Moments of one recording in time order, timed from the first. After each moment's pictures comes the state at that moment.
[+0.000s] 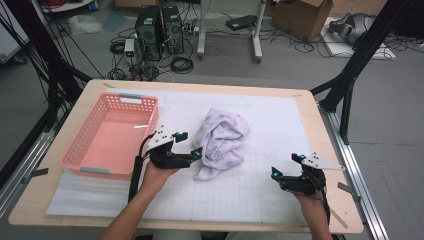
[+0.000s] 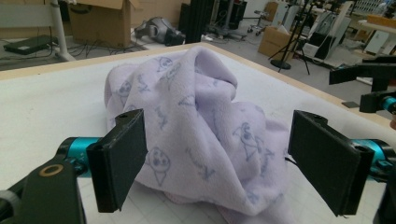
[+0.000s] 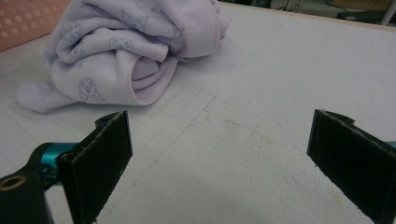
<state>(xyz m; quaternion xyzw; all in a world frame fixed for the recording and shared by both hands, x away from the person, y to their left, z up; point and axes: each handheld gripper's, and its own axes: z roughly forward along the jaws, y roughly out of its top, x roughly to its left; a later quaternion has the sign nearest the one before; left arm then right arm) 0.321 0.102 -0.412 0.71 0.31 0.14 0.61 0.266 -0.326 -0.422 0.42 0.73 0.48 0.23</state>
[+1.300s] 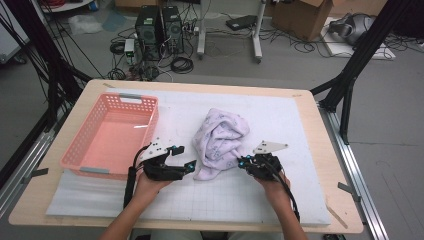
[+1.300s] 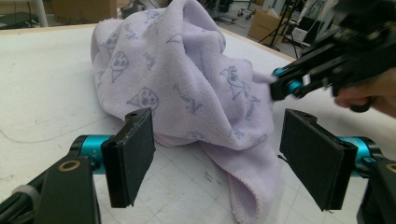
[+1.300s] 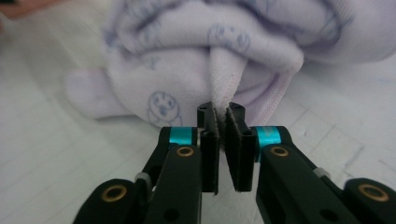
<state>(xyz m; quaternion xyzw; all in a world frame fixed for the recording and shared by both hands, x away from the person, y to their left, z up) 0.304 0.117 -0.433 0.73 0.31 0.11 0.59 0.309 -0.232 -0.426 0.34 0.82 0.44 0.14</state>
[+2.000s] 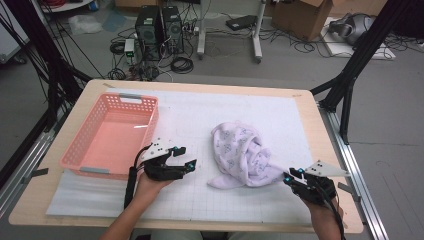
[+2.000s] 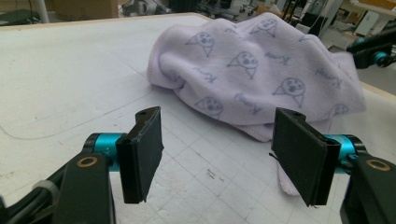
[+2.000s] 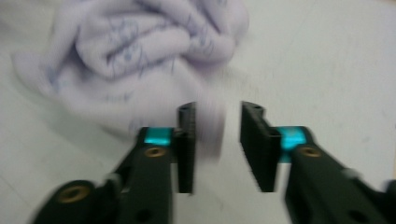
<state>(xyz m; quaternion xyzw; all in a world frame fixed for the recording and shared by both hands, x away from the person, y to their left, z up) 0.305 0.113 -0.436 0.74 0.31 0.12 0.58 0.235 -0.329 -0.398 0.43 0.77 0.40 0.24</state>
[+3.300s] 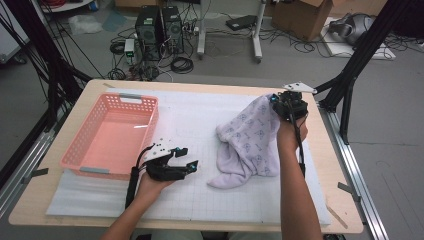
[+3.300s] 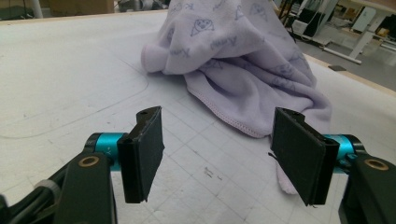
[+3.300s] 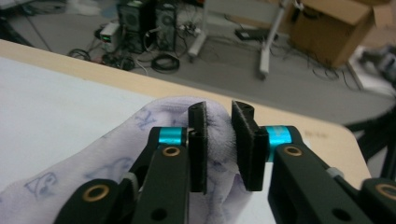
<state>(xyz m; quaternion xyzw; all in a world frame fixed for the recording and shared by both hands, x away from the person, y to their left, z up) 0.307 0.110 -0.440 0.74 0.31 0.11 0.58 0.422 -0.275 -0.330 0.51 0.68 0.38 0.37</state>
